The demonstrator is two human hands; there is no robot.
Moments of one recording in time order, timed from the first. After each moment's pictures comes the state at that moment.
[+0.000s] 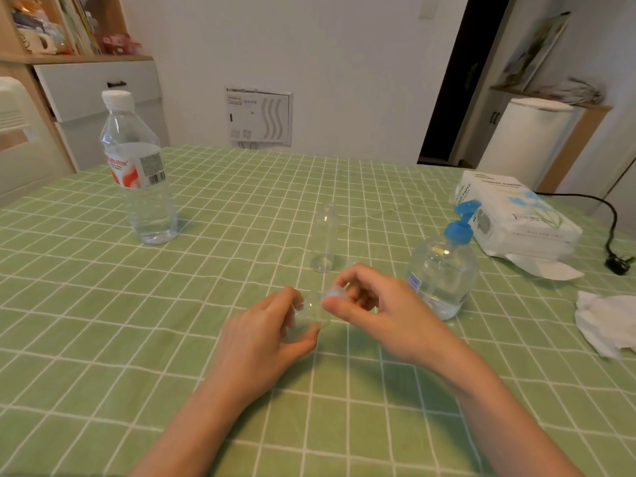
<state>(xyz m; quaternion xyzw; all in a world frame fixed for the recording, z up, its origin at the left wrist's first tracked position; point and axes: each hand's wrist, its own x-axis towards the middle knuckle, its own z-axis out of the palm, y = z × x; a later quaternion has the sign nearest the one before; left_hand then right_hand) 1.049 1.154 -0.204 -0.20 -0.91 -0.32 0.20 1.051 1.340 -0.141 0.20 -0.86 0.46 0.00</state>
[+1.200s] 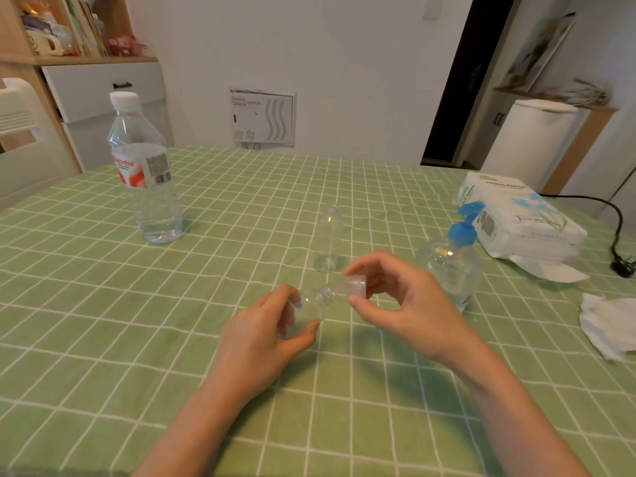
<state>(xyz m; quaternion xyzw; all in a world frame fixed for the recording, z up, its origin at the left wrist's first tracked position) 1.048 1.151 -0.205 -0.18 -0.89 -0.36 0.21 1.056 1.351 -0.129 0.22 -0.82 0.52 0.05</state>
